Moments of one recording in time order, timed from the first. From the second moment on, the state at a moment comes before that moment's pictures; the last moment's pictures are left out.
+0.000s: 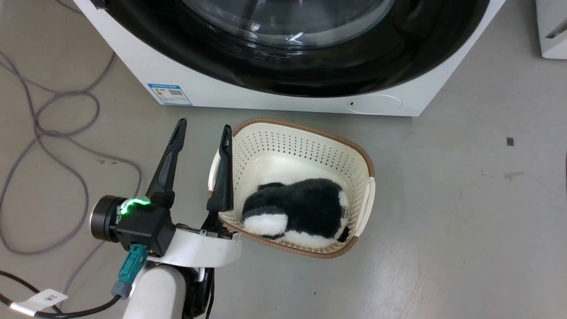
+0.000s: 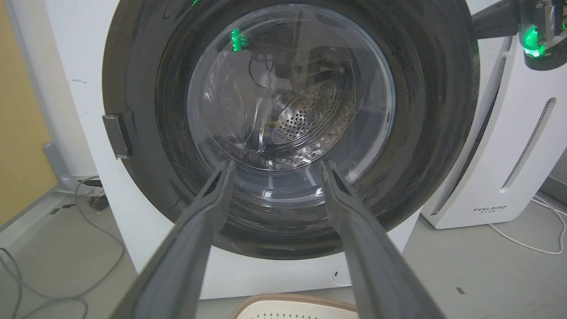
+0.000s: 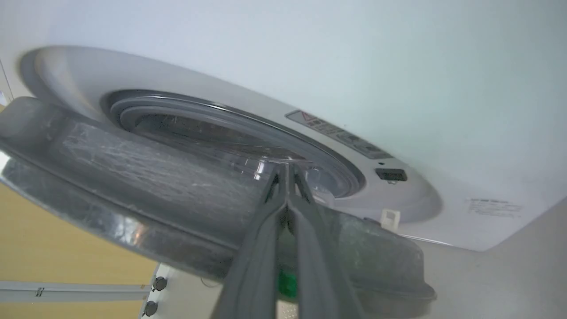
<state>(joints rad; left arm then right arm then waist) -0.22 0.05 -0.18 -0.13 -0.10 0.02 -0.23 -1.60 -0.35 0.80 1.10 1.49 0.12 0.47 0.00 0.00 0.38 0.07</state>
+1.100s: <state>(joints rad) -0.12 0.06 -0.19 0.01 -0.11 0.02 -0.26 -1.31 -0.45 0.95 0.85 1.83 0.12 0.87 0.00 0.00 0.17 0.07</state>
